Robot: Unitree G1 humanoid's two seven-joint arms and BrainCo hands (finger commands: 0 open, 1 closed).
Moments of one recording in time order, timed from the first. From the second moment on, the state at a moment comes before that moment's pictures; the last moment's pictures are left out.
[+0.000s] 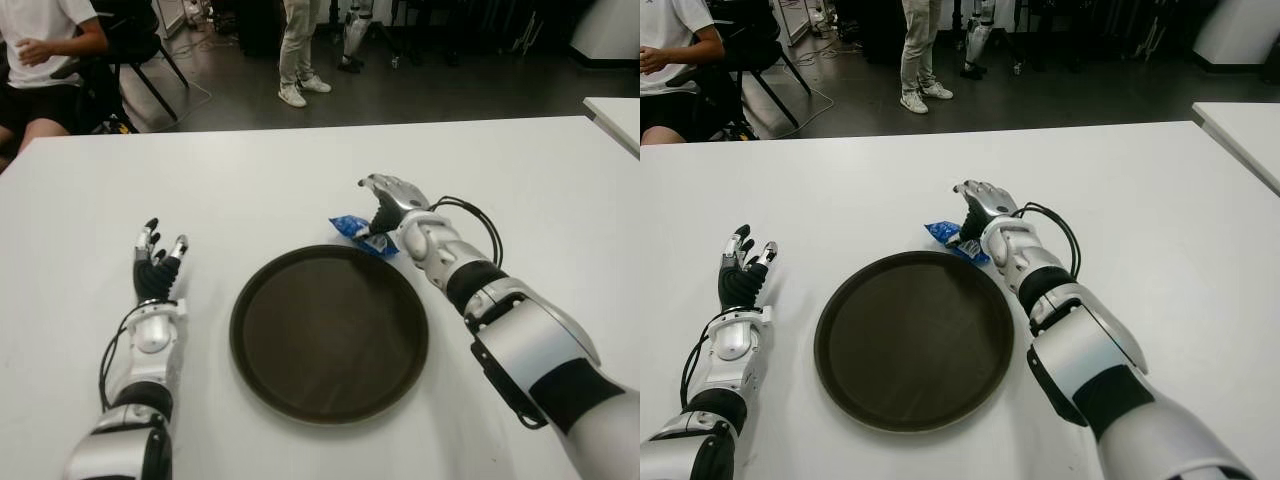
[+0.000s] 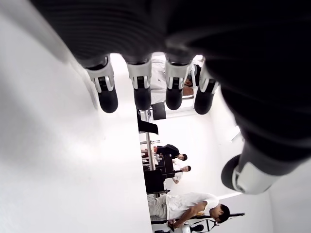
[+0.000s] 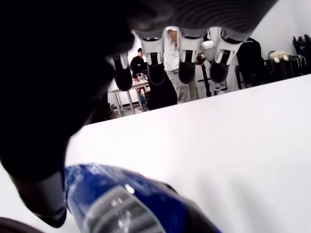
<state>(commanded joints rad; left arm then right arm) -0.42 0.15 0.20 1.14 0.00 -0.60 0.23 -0.96 -0.04 0.49 1.35 -0.67 -0.08 -0.20</state>
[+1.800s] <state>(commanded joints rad) -0.42 0.14 0.20 1.13 -0.01 -0.62 0.22 -0.94 -0.04 0.50 1.35 -0.69 -0.06 -0.22</state>
